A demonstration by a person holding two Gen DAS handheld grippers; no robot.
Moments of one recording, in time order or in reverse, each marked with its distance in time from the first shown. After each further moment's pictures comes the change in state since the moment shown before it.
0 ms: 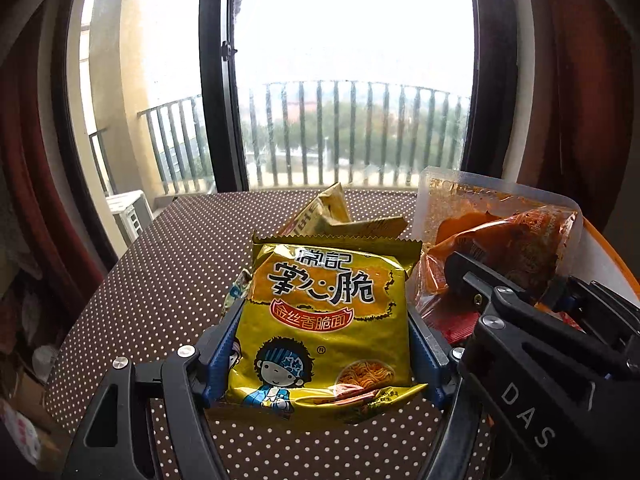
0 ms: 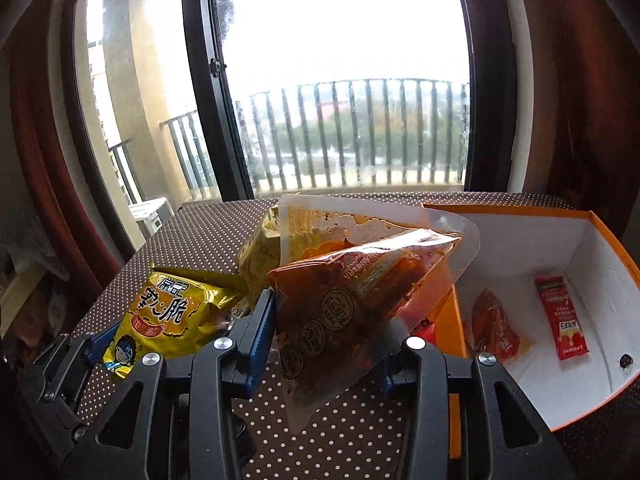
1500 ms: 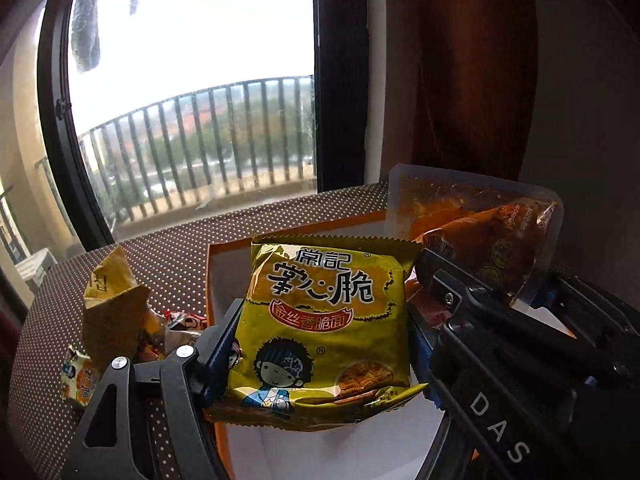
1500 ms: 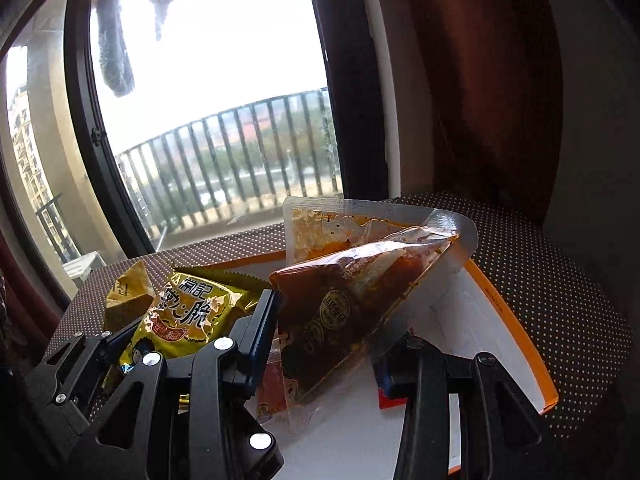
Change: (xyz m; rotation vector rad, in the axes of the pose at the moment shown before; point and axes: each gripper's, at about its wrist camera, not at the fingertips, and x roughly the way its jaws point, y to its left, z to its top) left arm 0.045 -0.184 0.049 0.225 0.051 -0.314; right arm -0.038 -0.183 0.027 0.184 -0.029 -0.233
